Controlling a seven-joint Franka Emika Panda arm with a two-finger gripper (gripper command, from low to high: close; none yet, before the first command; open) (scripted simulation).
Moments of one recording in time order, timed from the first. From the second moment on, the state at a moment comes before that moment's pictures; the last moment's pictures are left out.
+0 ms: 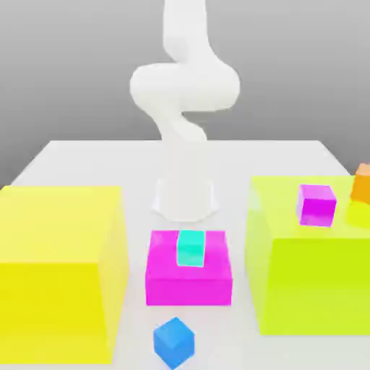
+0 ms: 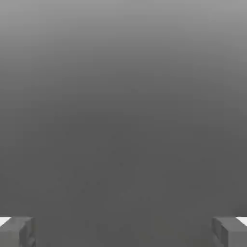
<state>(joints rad) -0.05 -0.71 0.04 -2.32 -0.02 2.34 0.89</state>
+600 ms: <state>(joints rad) -0.25 -0.05 0.19 -2.46 -0.19 2.61 1.53</state>
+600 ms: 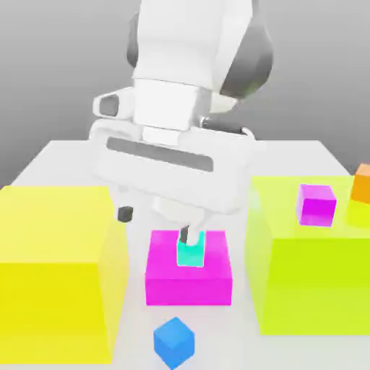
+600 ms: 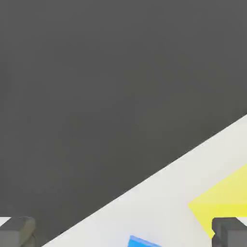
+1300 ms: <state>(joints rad) -0.20 0.38 0.13 -2.50 -0.18 2.87 1.75</state>
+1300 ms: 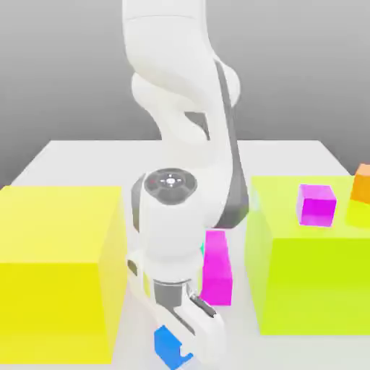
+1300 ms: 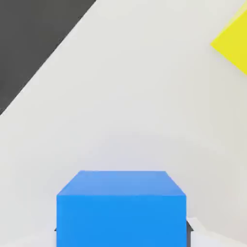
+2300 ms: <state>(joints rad) 0.10 -0.35 0.39 -2.51 0.16 2.19 2.00</state>
